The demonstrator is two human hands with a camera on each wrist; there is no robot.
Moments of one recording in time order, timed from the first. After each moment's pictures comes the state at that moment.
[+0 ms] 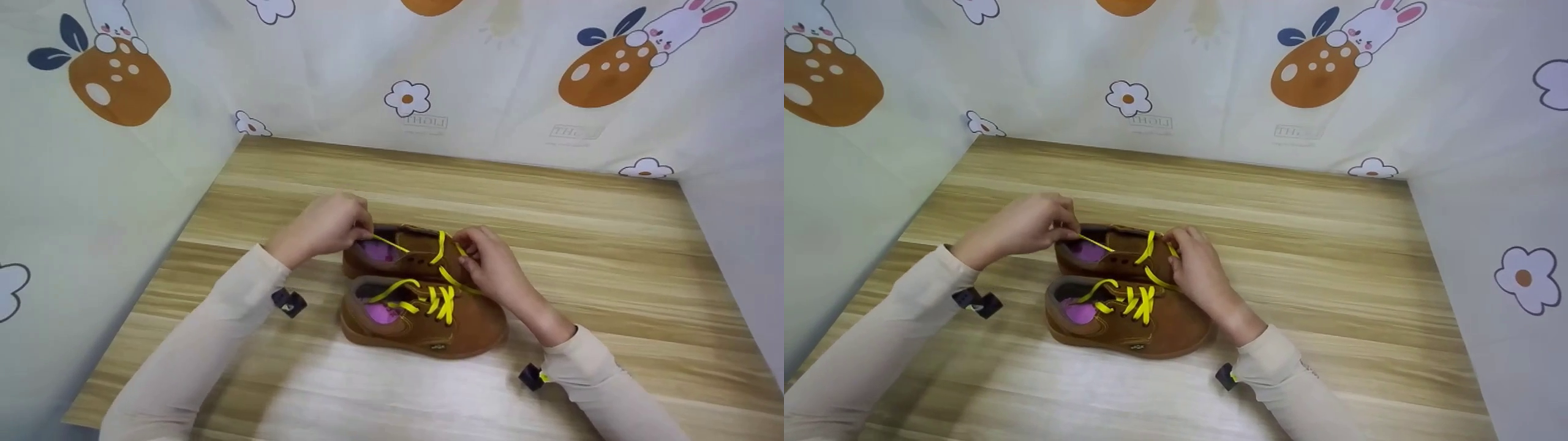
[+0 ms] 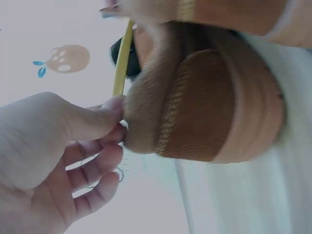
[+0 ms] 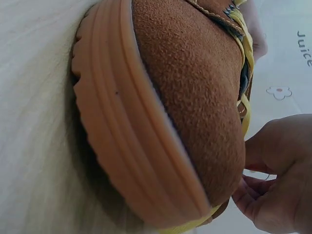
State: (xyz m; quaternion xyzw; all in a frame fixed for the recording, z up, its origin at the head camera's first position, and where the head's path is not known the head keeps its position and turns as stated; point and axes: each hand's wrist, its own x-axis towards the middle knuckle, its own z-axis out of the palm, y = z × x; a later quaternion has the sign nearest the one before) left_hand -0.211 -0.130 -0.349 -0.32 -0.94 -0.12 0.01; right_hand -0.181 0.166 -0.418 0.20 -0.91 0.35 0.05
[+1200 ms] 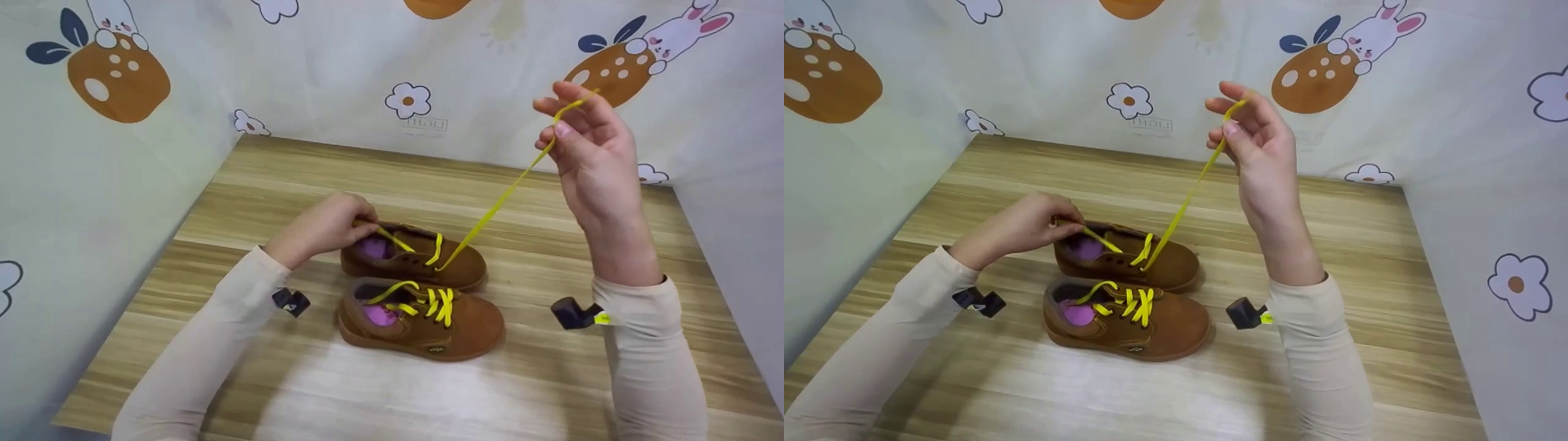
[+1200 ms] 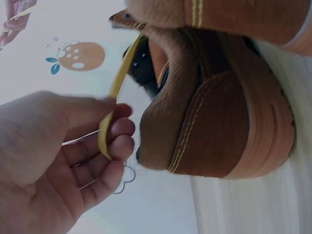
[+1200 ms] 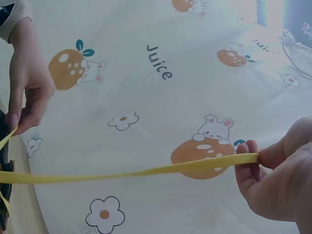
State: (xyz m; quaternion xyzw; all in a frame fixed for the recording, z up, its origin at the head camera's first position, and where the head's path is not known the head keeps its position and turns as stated) left_hand -0.213 -0.127 -0.350 -0.30 -0.93 -0.20 -0.01; right_hand -0.206 0.200 -0.245 0.18 -0.51 0.84 0.09
